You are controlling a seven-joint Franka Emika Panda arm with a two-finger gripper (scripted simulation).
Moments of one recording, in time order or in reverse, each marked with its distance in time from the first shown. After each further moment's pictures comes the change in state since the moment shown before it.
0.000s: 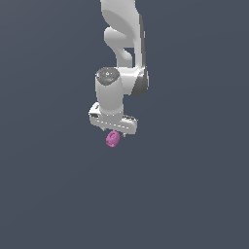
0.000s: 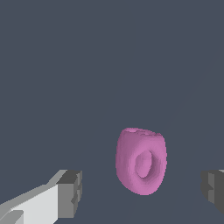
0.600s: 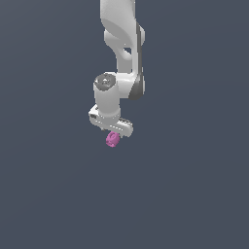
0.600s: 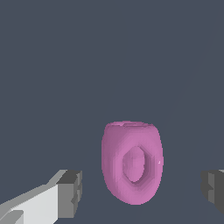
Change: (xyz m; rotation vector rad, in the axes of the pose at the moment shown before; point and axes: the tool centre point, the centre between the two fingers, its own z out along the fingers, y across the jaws) arm -0.013 0.017 0.029 -0.005 -0.006 0.109
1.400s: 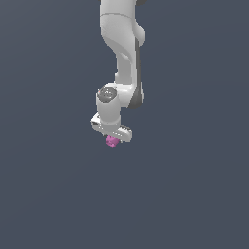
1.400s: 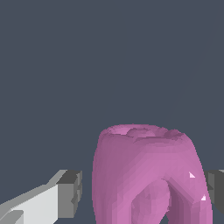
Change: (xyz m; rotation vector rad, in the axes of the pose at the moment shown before) arm -0.001 0.001 0.049 0.000 0.000 0.006
